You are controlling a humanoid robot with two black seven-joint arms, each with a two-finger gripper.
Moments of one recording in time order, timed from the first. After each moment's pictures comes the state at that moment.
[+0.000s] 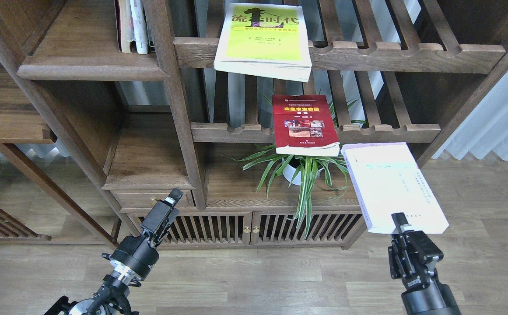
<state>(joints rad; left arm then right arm) 0.08 0.00 -1.16 -1.15 0.03 -0.49 0.10 -0.69 -0.19 1.28 1.68 0.27 0.58 0.07</state>
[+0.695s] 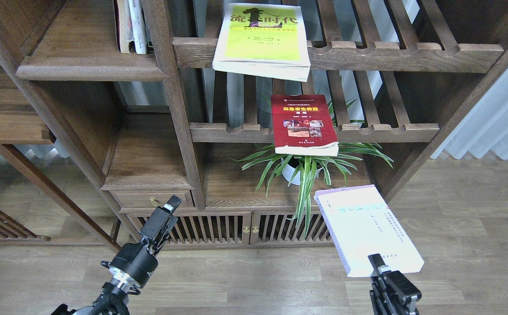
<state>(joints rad) 0.14 0.04 -1.09 -1.21 -0.25 -0.49 0.10 -0.79 -0.19 1.17 1.67 0.17 0.58 0.04</state>
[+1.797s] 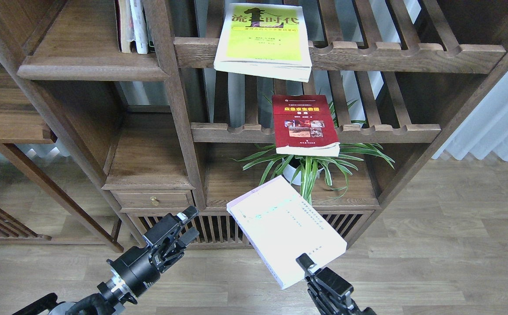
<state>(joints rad) -0.04 0.37 -0.70 -1.38 -0.44 -0.49 0.12 -0.51 -0.26 0.90 1.61 0.15 0.58 -0.01</state>
